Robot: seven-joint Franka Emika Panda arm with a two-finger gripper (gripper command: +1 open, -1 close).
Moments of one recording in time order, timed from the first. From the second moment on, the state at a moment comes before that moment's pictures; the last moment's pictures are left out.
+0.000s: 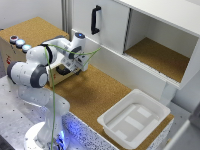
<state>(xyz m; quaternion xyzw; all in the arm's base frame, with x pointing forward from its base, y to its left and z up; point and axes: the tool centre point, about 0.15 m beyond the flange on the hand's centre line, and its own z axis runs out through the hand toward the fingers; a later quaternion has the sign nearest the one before) 0.332 0.154 0.309 -0.99 -0.02 -0.02 0.10</state>
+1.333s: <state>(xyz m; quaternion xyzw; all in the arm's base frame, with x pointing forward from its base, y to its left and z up) 0.335 0.264 0.310 -0.99 -0.08 -0.04 0.12</state>
